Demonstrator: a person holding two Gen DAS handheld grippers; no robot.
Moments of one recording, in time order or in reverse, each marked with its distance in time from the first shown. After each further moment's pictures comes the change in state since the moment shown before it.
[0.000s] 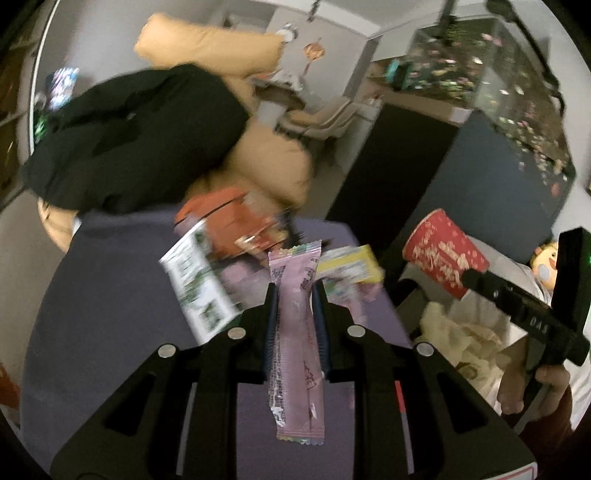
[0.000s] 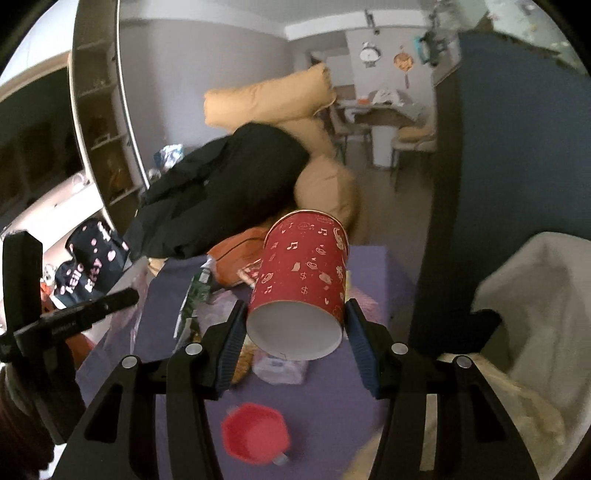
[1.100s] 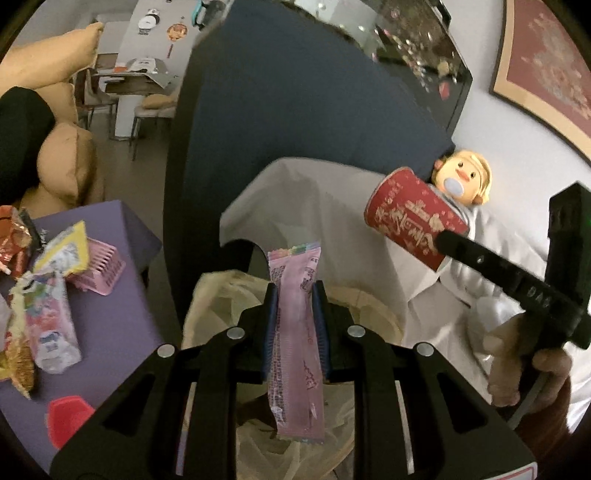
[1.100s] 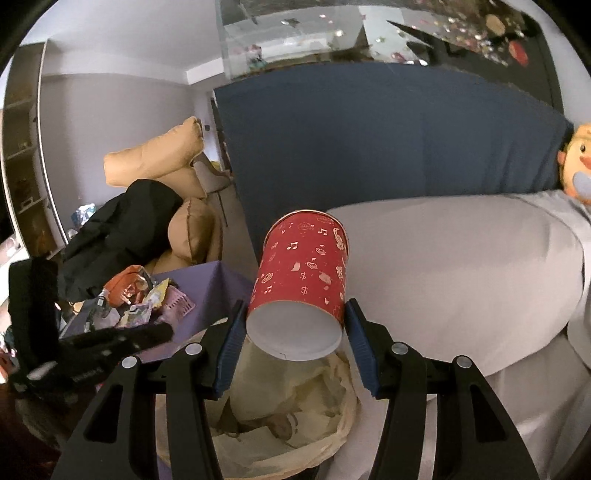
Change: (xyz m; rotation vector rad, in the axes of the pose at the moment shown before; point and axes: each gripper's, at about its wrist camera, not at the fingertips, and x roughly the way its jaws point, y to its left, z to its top) left arm 0.106 -0.257 -0.062 0.276 0.124 -0.386; right arm -0.154 -0.182 -0.074 0.207 -0.134 -0.312
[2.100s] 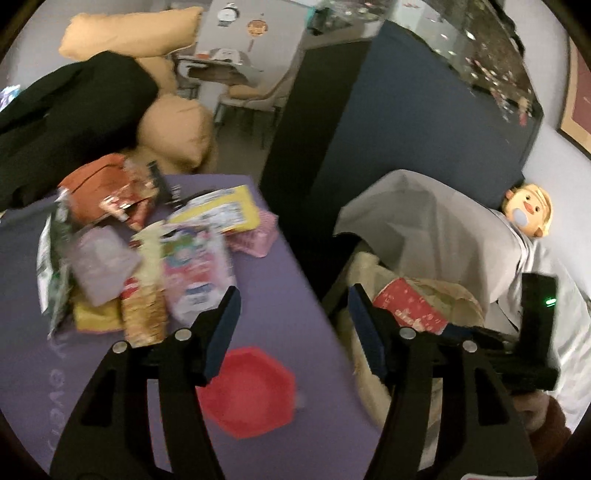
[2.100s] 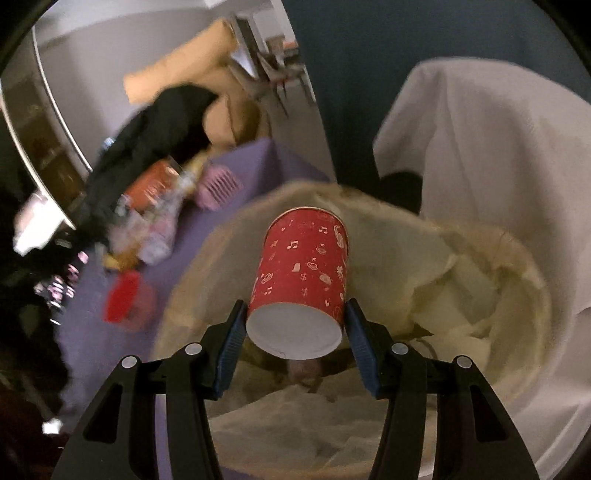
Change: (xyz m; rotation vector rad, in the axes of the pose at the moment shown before) left arm -0.078 0.115 -0.038 -0.185 -0.020 0.260; right arm 0.123 0.069 -0.089 -0.016 0.402 0.145
